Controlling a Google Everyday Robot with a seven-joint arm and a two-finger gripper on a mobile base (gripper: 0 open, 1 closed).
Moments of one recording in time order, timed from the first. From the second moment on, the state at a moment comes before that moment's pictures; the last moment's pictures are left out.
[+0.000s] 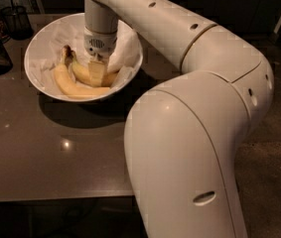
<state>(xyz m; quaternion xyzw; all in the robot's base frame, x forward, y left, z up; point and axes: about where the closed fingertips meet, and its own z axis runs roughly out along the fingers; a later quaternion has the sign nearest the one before) 0.648 0.105 0.840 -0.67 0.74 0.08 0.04</state>
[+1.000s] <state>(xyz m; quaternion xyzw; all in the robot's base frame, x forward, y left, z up) 0.640 0.100 0.857 -0.67 0.73 0.09 0.08</state>
